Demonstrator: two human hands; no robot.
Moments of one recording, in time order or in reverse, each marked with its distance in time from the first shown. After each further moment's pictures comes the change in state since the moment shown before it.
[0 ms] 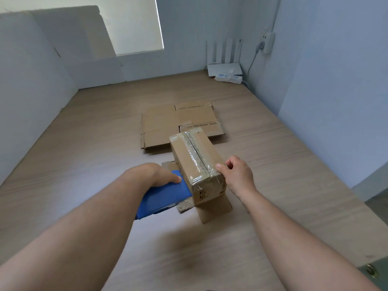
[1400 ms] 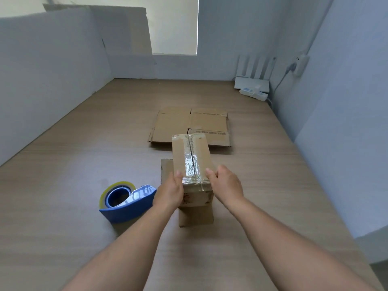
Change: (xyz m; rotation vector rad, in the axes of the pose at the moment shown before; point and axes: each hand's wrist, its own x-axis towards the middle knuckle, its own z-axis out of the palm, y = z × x) left_hand -0.008 0.051 0.114 -0.734 0.374 0.109; right_hand 0.027 0.009 -0.009 -0.277 -0.264 -0.212
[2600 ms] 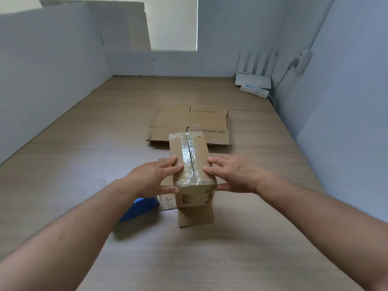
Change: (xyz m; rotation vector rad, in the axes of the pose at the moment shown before) left_hand 0.040 -0.001 -0.076 0.898 -0.306 0.655; right_hand 0.035 0.017 -0.068 -0.773 -0.204 -1.005
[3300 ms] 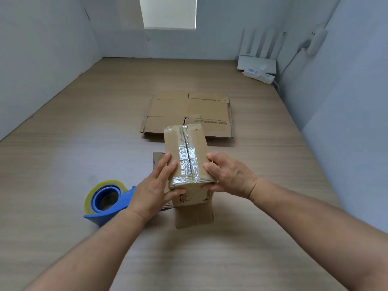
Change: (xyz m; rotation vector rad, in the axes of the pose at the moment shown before) left_hand 0.009 0.024 0.064 -0.406 0.450 -0.119; right_hand 0.020 -0.001 0.043 0.146 0.475 -0.089
